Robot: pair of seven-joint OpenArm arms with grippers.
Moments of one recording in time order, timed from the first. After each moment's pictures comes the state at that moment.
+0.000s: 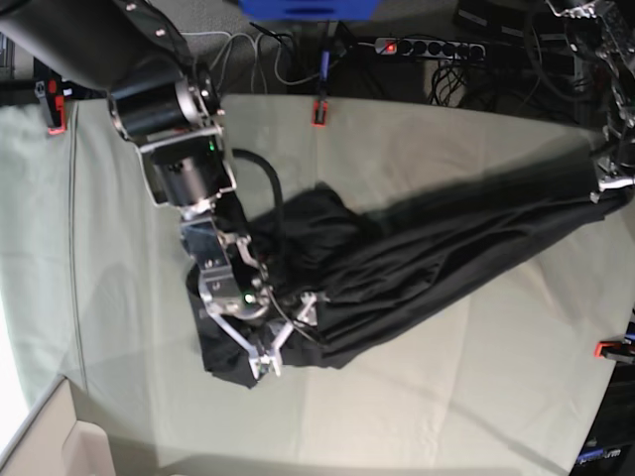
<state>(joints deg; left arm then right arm) 14.4 -10.8 -39.5 86.0 -28.3 0.1 24.4 26.2 -5.7 -8.9 43.2 0.4 0.0 -28.0</state>
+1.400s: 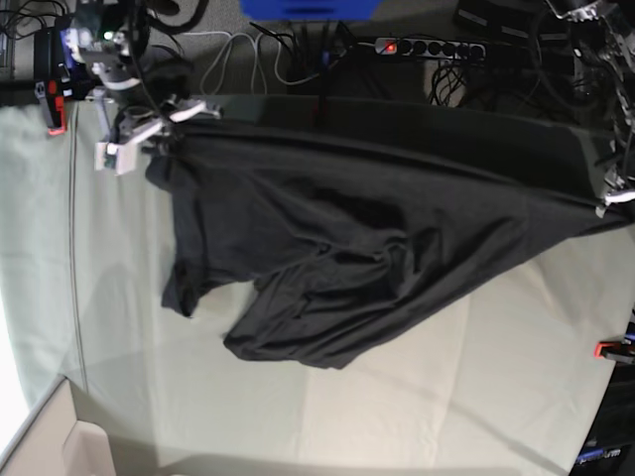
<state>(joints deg) 14.1 -10.5 -39.4 90.7 -28.4 -0.4 24.5 -36.3 -1.6 8.5 116.1 15.0 0.5 -40.9</state>
